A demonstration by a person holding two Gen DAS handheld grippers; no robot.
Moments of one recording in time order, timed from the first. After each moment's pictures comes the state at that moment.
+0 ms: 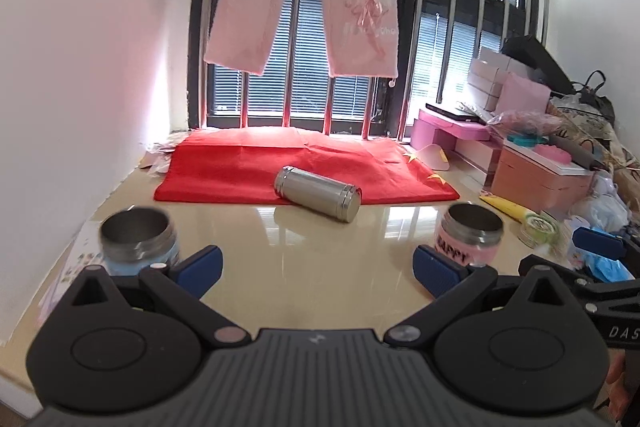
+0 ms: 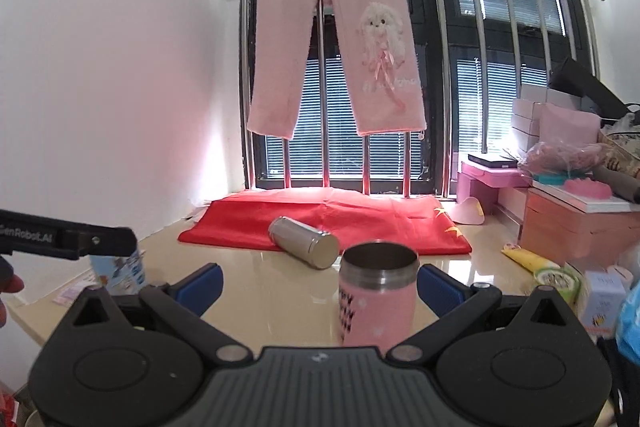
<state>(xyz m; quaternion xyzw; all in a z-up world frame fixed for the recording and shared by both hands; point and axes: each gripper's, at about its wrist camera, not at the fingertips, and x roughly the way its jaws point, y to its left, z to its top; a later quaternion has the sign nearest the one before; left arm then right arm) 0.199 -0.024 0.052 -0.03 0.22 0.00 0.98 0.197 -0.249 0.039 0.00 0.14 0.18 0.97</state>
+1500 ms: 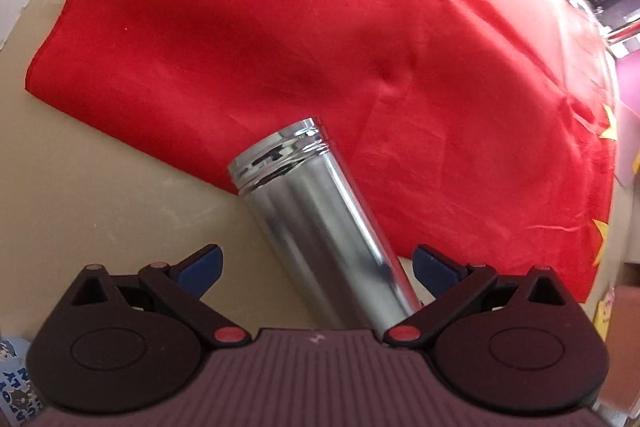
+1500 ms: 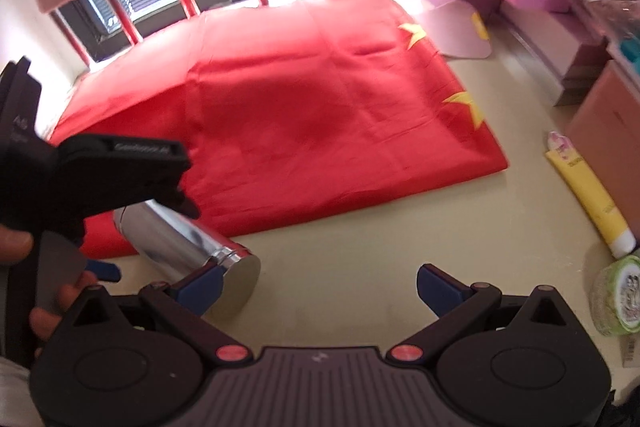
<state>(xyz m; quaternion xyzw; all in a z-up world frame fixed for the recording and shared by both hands) 0.674 0.019 -0.032 -0.22 0.65 0.15 0.71 0.595 -0.176 0.033 0.07 0.54 0.03 0.84</state>
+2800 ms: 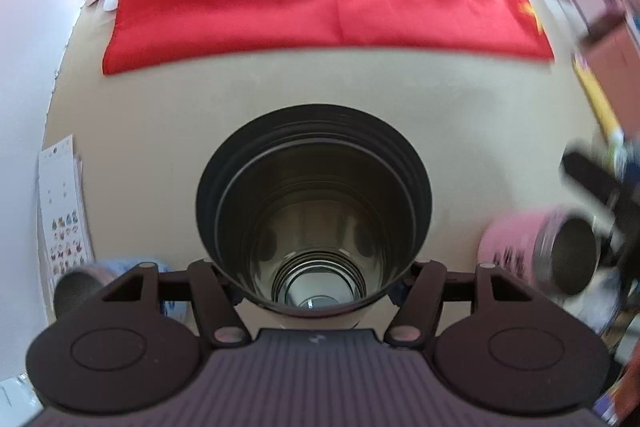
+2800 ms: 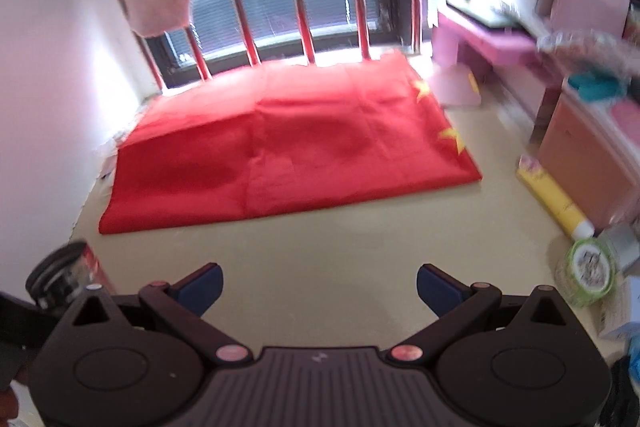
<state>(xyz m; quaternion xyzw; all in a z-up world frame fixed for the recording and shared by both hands) 0.465 0.003 0.054 -0.03 0.64 0.01 0.76 0.449 -0.189 0.105 0.05 0.43 0.09 0.90</state>
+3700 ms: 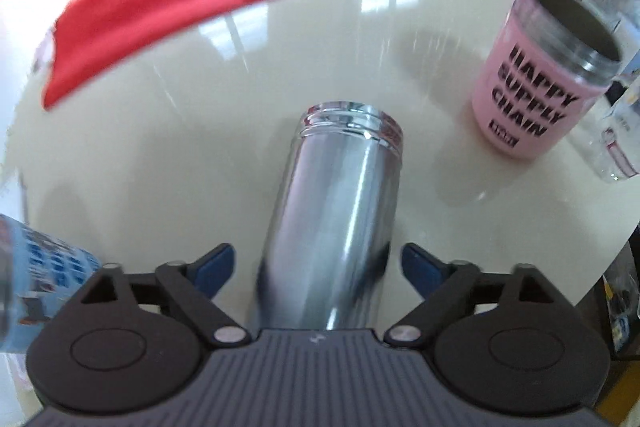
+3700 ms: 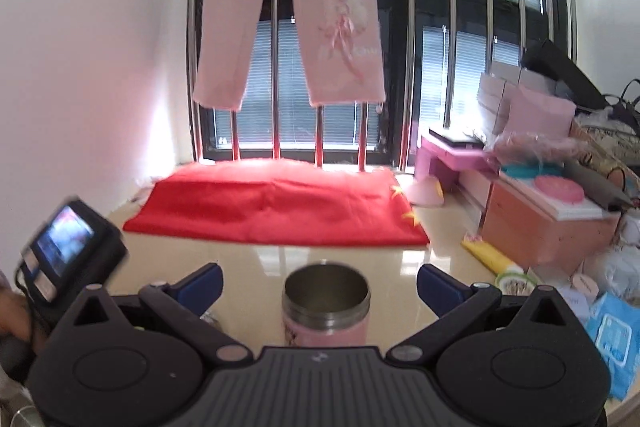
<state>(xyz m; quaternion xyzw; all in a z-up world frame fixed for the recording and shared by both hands) 0.334 -0.028 -0.033 0.09 0.53 -0.08 0.84 0.251 -0.243 0.080 -0.01 0.22 0.11 0.97</state>
